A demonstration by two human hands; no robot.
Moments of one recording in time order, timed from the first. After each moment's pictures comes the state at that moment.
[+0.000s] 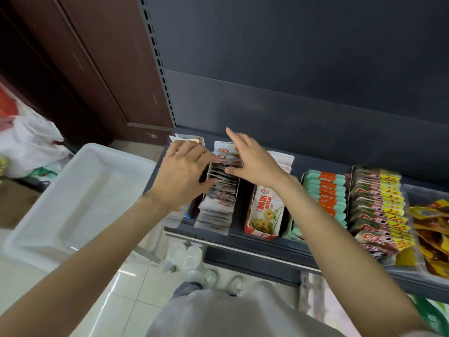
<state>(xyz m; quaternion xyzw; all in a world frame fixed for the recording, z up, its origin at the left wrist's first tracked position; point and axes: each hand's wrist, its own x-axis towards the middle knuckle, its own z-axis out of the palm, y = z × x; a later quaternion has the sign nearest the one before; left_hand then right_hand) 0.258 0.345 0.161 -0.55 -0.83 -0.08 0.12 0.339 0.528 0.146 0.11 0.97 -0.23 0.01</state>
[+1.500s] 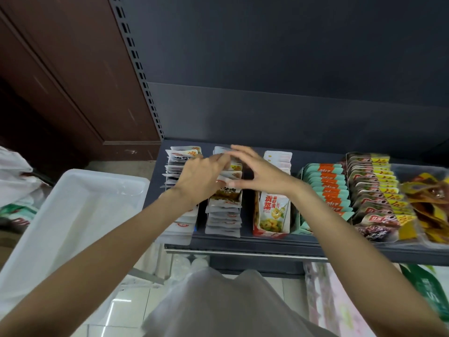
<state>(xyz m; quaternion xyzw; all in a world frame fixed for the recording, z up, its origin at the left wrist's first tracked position) 0.229 0.385 0.130 -0.60 -0.80 -0.06 0.04 0.353 0.532 0.120 0.11 0.91 -0.40 0.02</state>
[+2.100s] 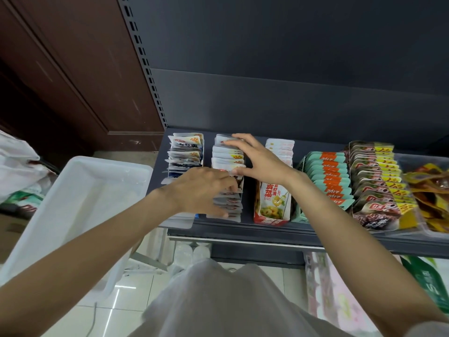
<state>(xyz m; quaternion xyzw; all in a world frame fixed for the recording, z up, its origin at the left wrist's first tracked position) 0.243 0.345 0.135 -0.73 -0.67 -0.04 -0.11 0.354 0.525 0.116 0.11 0.94 -0.33 -0.02</state>
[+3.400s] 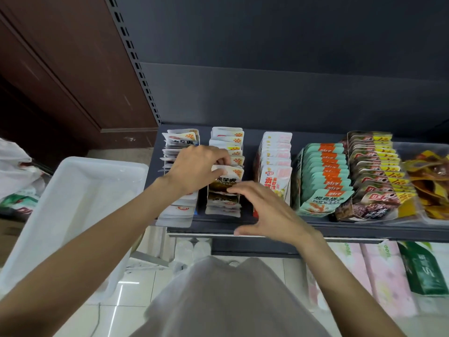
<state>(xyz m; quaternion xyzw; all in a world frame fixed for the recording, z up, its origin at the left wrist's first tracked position) 0.230 0.368 0.130 -0.62 -0.76 -0.19 -0.05 0.435 0.450 0.105 0.11 0.95 -0.30 -0.01</state>
